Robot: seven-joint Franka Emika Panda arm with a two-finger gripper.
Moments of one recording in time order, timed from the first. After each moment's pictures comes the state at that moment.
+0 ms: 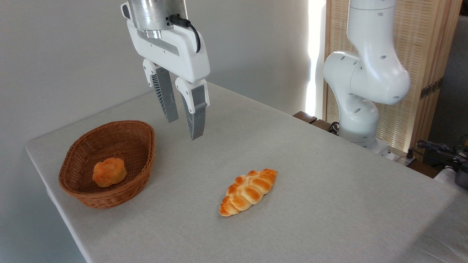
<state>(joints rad) -0.07 -0.02 0.01 -1.62 -0.05 1.62 0.72</state>
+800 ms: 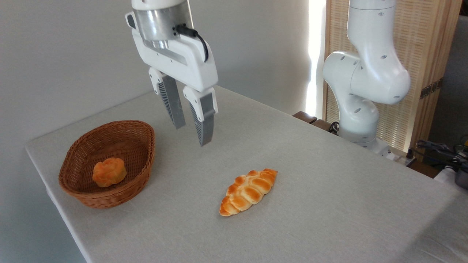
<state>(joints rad) -0.05 -0.02 0.01 -1.67 -0.05 1.62 0.72</state>
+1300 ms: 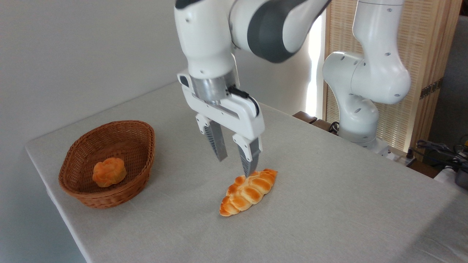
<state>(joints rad) -0.04 -0.20 0.03 -2.18 -0.05 1.87 0.72</state>
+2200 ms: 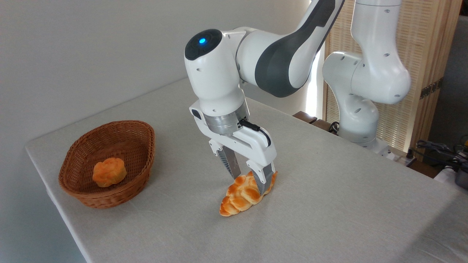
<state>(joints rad) -0.03 -0.13 0.05 -2.24 -0.05 1.92 0.72</state>
